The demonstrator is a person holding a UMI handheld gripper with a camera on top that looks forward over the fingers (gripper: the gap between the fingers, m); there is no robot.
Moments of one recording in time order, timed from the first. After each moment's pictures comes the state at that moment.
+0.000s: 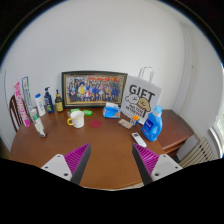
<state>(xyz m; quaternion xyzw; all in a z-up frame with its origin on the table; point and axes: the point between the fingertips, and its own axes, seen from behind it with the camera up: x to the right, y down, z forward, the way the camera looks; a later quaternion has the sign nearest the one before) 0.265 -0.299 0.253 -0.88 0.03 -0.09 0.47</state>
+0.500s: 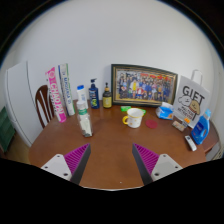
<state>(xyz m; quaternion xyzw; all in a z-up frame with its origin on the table) 0.012 -0.250 0.187 -0.88 -0.08 0.05 0.47</state>
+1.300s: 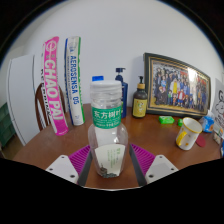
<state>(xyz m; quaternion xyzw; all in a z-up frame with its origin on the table) -0.170 -0.034 0.051 -0.83 -0.13 0.09 0.53</state>
